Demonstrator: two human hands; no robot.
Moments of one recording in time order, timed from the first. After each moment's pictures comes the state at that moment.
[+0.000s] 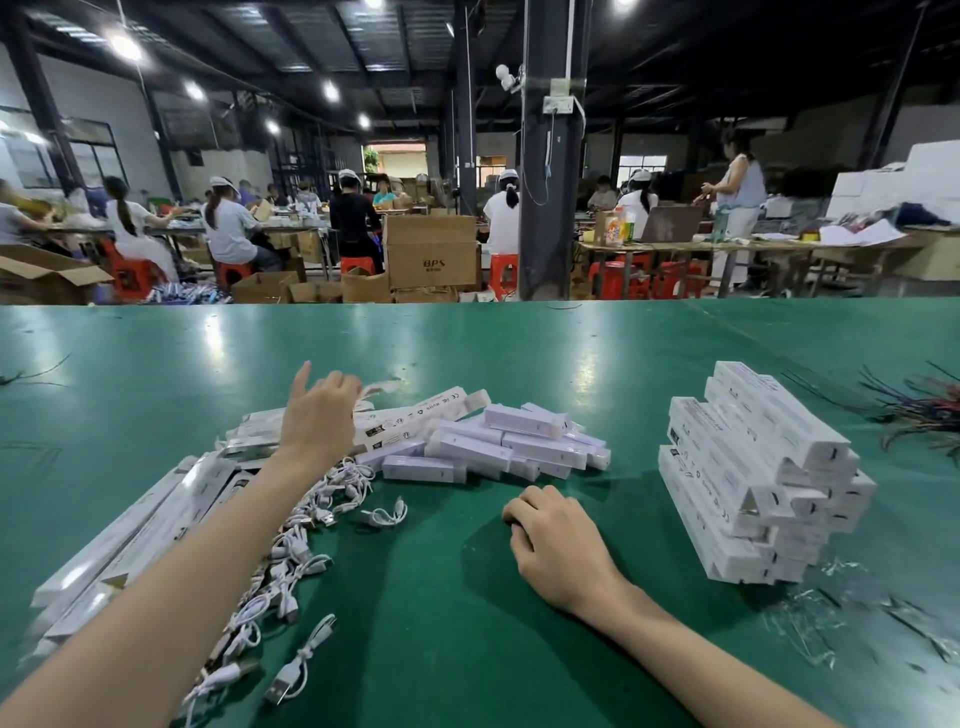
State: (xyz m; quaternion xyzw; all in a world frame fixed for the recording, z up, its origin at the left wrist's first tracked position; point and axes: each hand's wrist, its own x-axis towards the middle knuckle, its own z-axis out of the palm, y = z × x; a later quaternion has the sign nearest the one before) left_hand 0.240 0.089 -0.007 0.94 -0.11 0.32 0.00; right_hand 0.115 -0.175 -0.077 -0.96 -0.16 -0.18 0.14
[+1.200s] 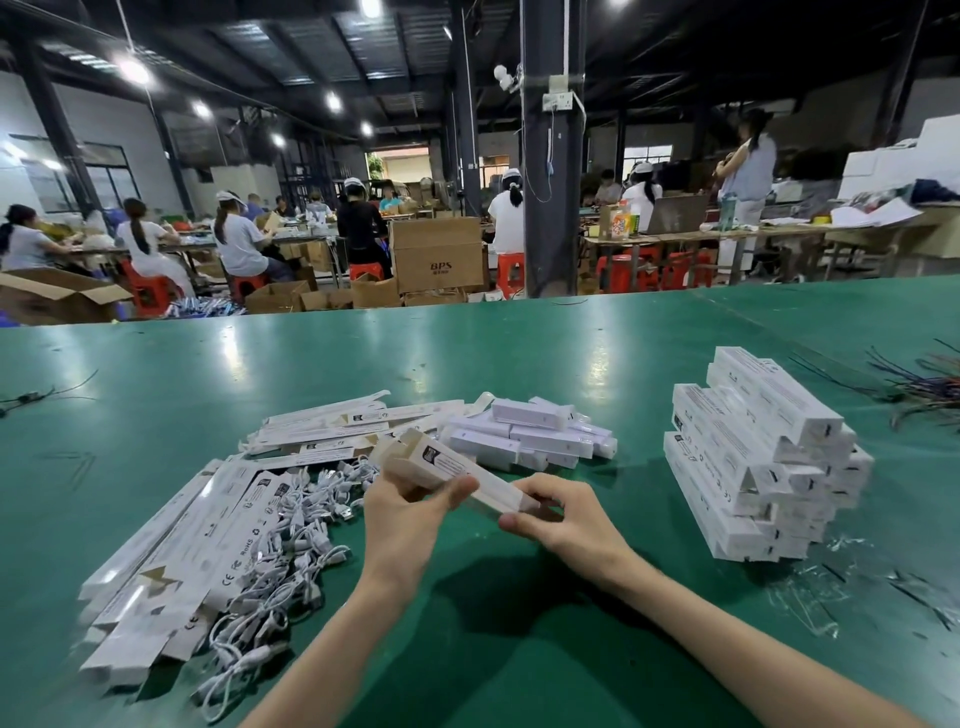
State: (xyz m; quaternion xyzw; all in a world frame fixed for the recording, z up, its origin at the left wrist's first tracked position) left_hand 0.100 -0.001 -0.038 0.64 -0.08 0.17 0.75; right_hand 0.095 -0.177 -0.052 -0.80 -0.19 -0.11 0.55
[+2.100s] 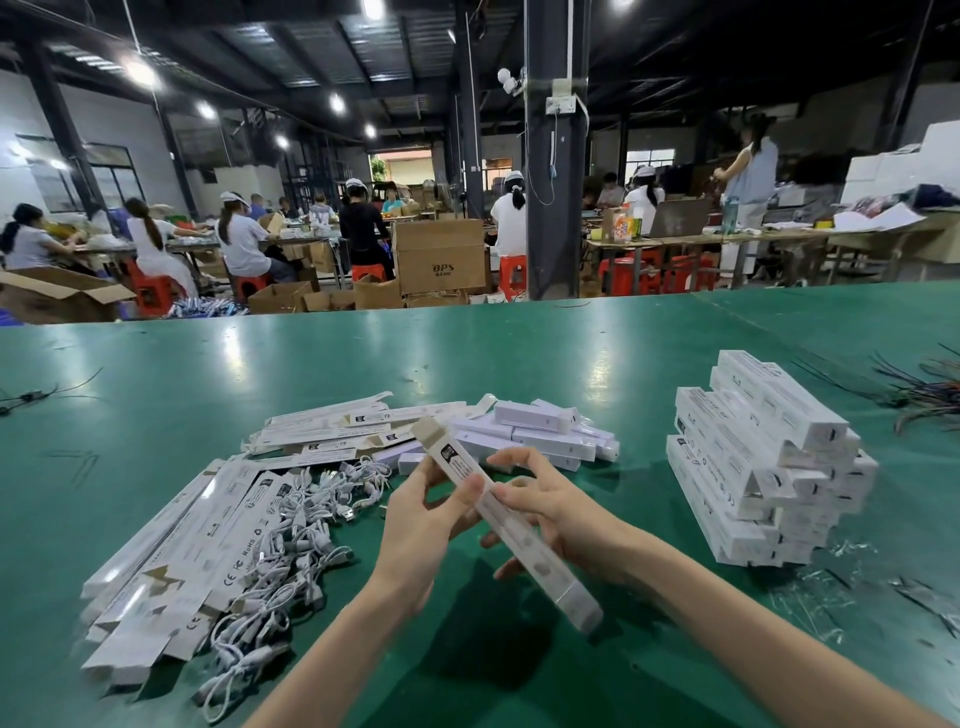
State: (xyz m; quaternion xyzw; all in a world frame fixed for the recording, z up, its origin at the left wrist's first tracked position) left_hand 0.092 -0.006 -0.036 0.61 -0.11 0.05 0.78; right_hand 0.092 -0.169 -0.021 -0.65 -0.14 0.18 0.72
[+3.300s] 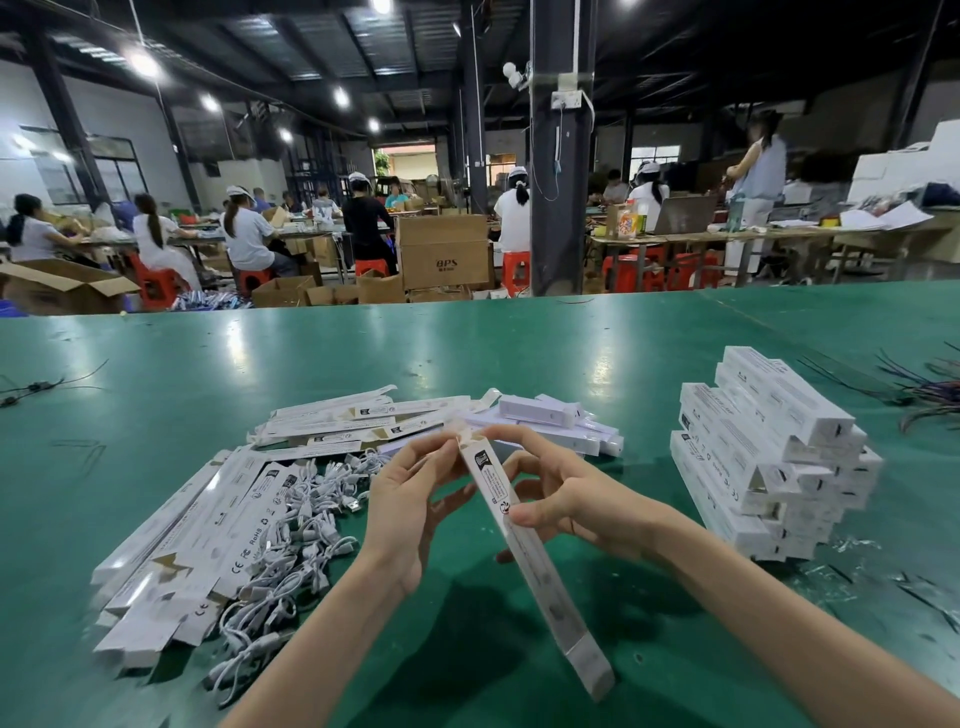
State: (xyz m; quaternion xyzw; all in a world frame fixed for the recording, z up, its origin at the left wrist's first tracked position) left_hand 0.088 0.003 -0.017 0.53 -0.07 0.04 0.84; right_hand 0.083 -0.177 0.006 -0.68 -0.23 0.19 0.67
